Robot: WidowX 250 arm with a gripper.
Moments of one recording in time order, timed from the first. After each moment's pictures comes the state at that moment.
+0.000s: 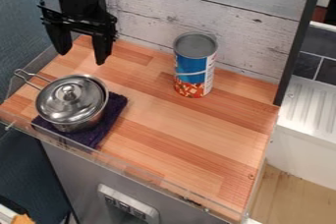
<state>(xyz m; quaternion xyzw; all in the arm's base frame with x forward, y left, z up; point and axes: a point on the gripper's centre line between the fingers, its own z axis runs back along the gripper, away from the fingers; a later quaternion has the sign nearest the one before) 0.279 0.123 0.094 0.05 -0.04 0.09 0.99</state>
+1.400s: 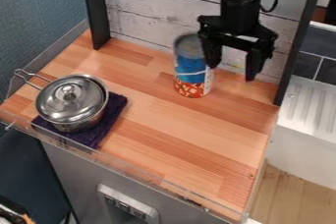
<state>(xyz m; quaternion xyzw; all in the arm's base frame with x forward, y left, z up) 0.368 -0.067 0.073 -0.06 -0.05 -0.08 0.99</state>
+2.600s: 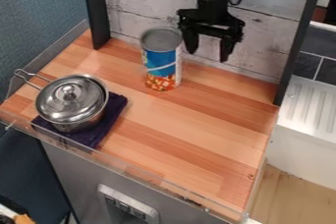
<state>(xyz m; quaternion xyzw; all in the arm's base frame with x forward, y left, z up) 0.419 0.014 0.044 -0.02 -0.07 0.02 1.00</state>
